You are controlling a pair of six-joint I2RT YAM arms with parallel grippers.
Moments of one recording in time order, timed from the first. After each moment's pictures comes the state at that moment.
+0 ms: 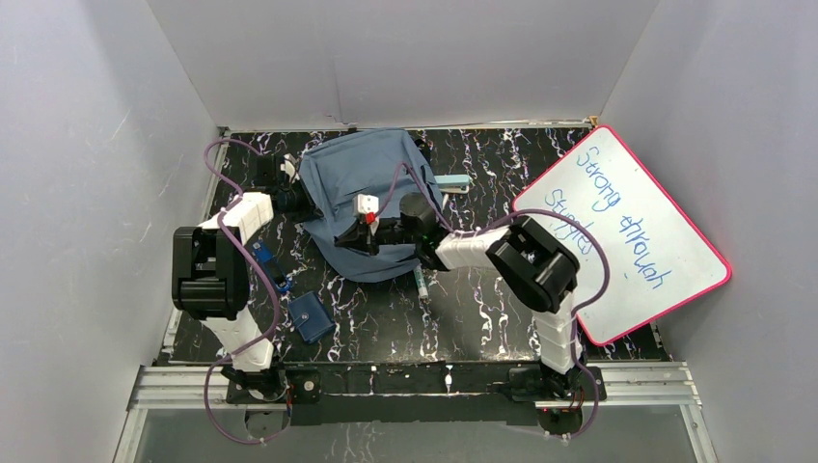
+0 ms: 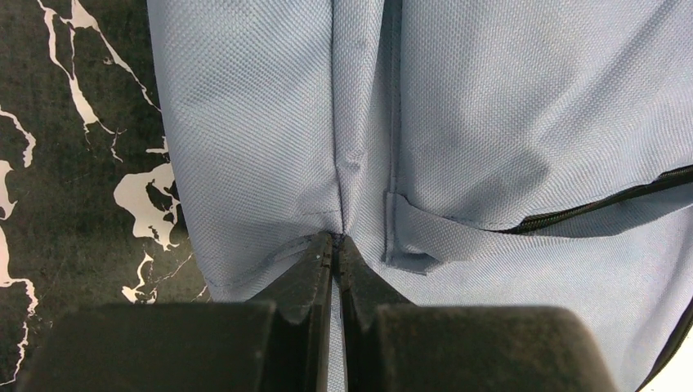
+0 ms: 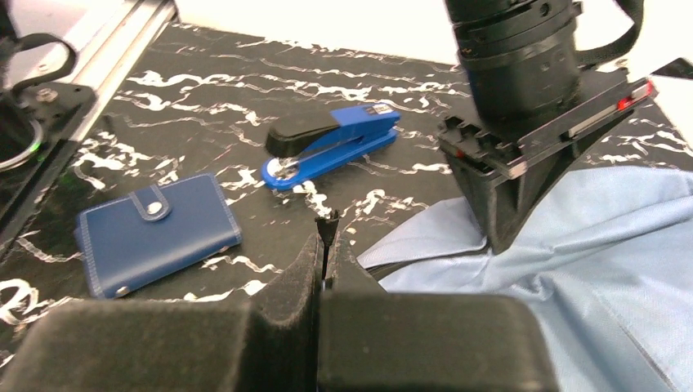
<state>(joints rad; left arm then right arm) -0.02 1.75 1.13 -0.31 0.27 -0.44 0.88 2.02 1.15 0.87 -0.76 -0.15</state>
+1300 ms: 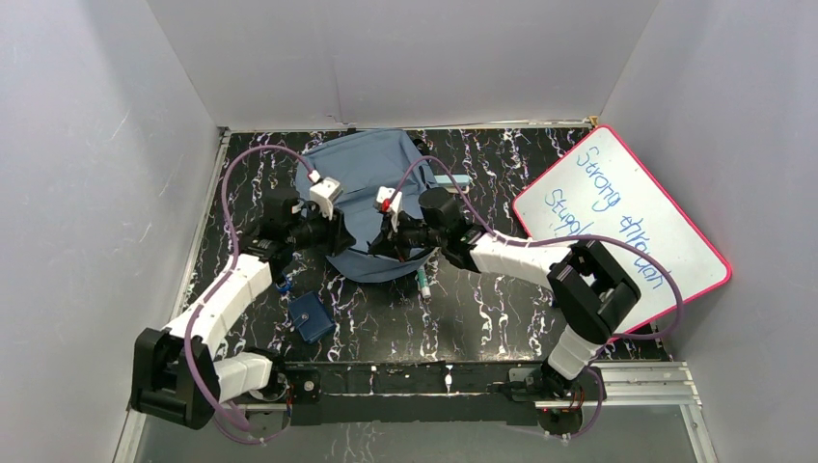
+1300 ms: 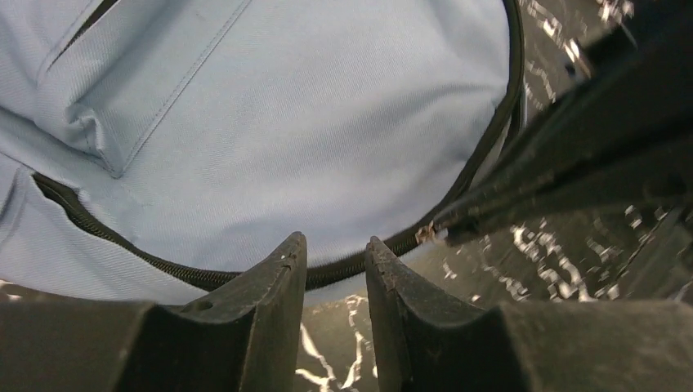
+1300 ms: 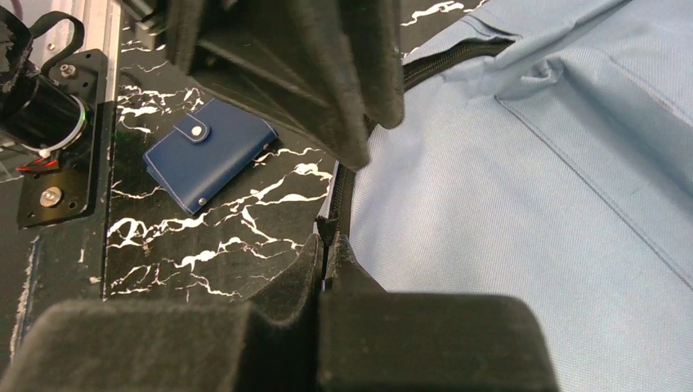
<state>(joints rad) -0.26 1.18 0.77 -0.21 0.49 -0.02 0.84 1.66 0.99 0.32 -0.59 -0.09</state>
